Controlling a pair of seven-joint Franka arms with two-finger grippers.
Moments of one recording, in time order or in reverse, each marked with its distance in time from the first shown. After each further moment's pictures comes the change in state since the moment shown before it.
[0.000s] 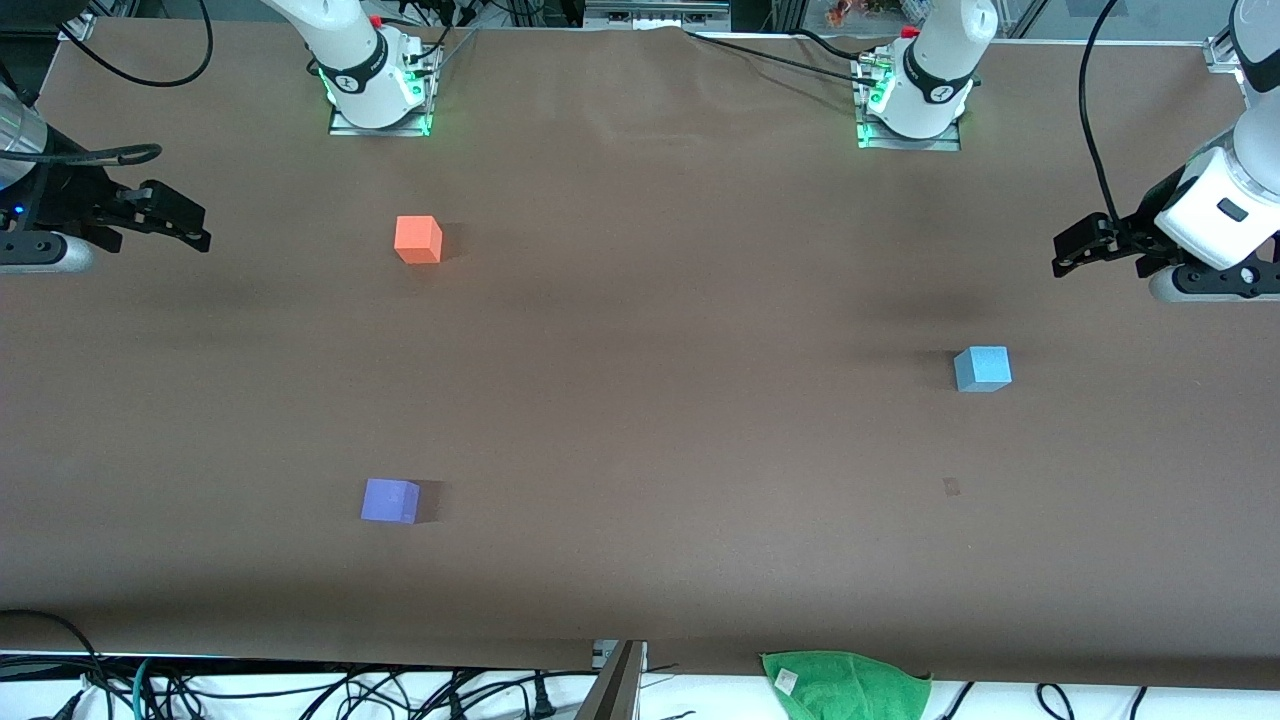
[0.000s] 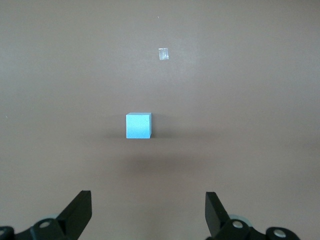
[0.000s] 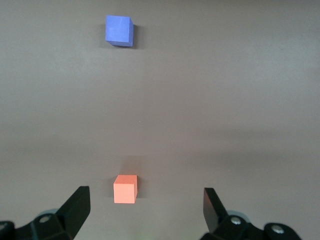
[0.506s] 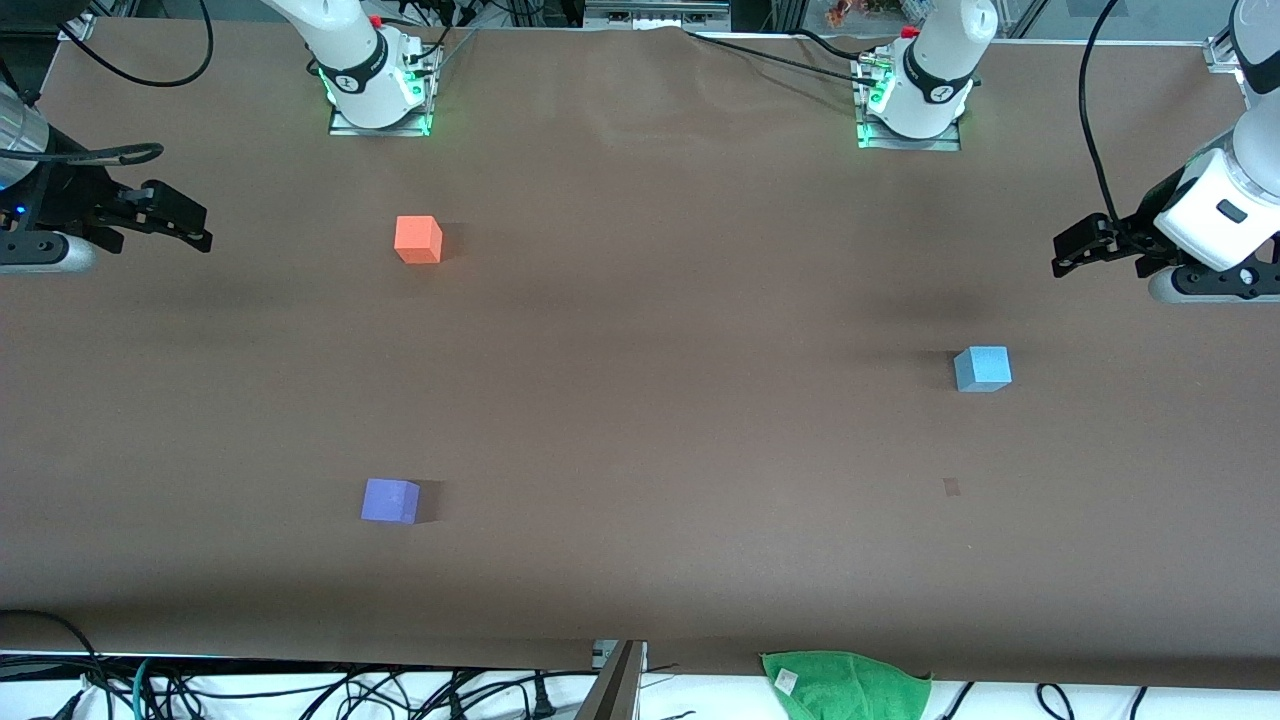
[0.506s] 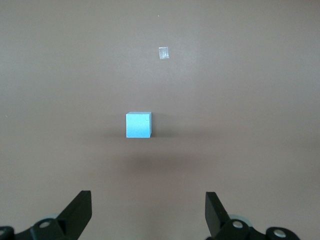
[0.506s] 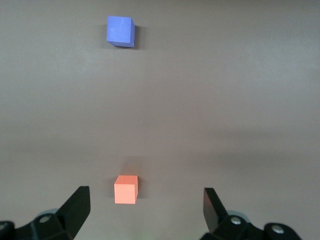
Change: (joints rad) left arm 0.000 0.003 0.000 0.002 0.000 -0.004 0.000; right arm 0.002 0.000 0.000 0.000 0.002 0.003 -0.001
